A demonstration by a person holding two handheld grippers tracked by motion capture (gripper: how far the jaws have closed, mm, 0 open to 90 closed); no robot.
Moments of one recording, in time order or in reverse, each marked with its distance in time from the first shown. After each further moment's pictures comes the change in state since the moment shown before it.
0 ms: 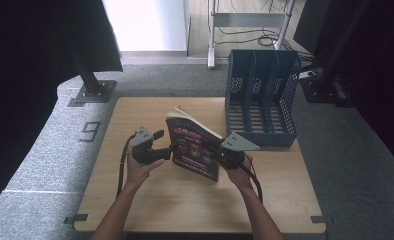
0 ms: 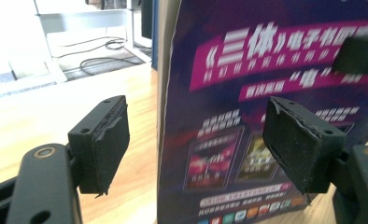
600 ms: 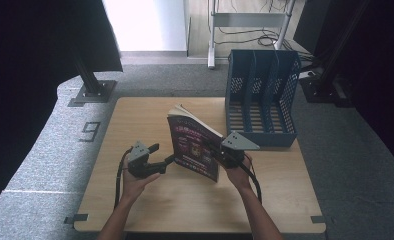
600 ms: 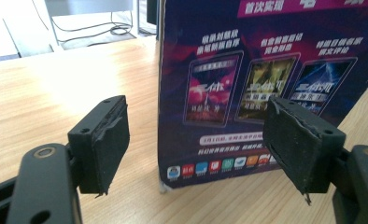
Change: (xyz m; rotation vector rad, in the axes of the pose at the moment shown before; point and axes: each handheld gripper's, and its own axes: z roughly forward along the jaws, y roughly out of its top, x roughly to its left) left arm -0.003 -0.037 -0.015 0.038 0.020 0.002; right arm -0.001 0.000 0.002 -0.003 -0.035 0.032
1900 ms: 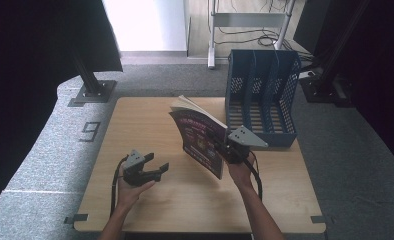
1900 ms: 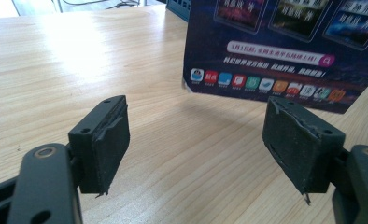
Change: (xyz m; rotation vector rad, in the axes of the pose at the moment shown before) left arm 0.003 -0.026 -0.011 0.075 0.032 -0.038; right arm 0.000 0.029 -0.014 -0.079 -0.072 0.057
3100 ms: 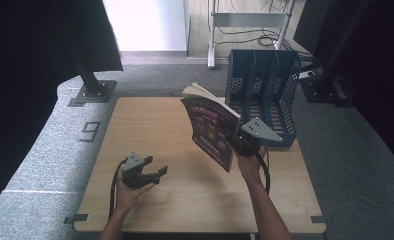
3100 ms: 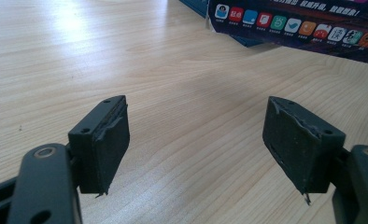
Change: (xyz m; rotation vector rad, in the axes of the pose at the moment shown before) left arm 0.001 -0.008 -0.003 0.030 -0.002 -0.022; right arm -0.019 0.027 -0.015 -0.063 -0.081 0.006
